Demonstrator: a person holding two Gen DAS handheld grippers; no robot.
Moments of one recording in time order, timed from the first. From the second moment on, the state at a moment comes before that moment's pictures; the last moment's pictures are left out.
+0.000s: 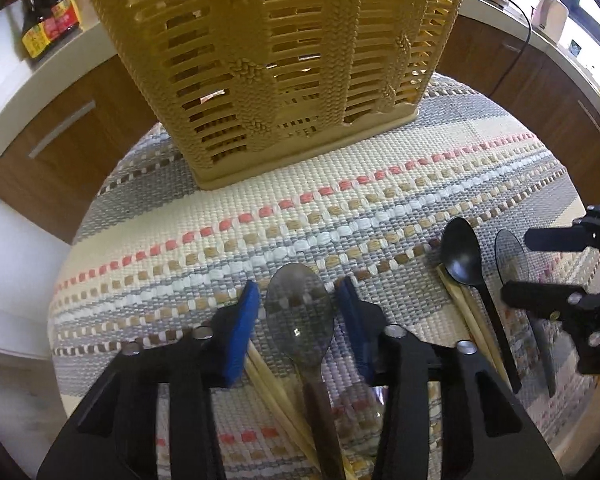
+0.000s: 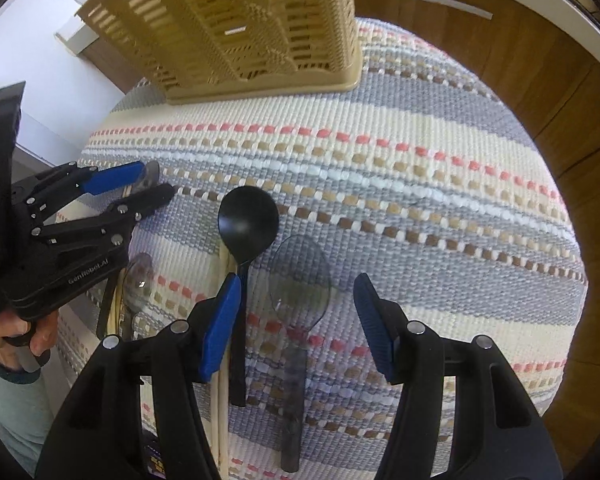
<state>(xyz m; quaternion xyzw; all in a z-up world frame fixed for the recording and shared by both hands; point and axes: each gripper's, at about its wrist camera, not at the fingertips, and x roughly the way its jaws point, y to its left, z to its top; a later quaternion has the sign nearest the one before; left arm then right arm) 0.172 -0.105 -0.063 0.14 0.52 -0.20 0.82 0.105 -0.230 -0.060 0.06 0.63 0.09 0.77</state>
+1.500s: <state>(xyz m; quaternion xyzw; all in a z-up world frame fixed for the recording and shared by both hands) 0.099 -0.046 0.171 0.02 0.17 -0.15 0.97 0.101 -0.211 0.131 0.08 0.33 0.16 0.93</state>
